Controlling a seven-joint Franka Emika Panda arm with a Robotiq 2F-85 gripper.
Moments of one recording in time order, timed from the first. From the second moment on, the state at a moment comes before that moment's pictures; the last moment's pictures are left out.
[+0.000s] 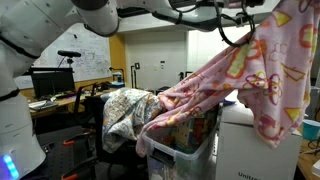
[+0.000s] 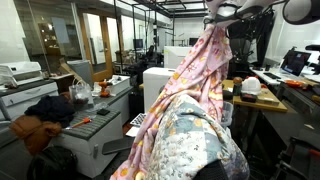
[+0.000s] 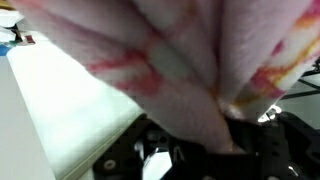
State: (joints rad) arm -0.17 0.81 -0.44 -0.80 -1.02 2.30 1.67
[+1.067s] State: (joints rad) arm -0.27 0.72 0.04 -0.92 -0.59 2.51 1.15
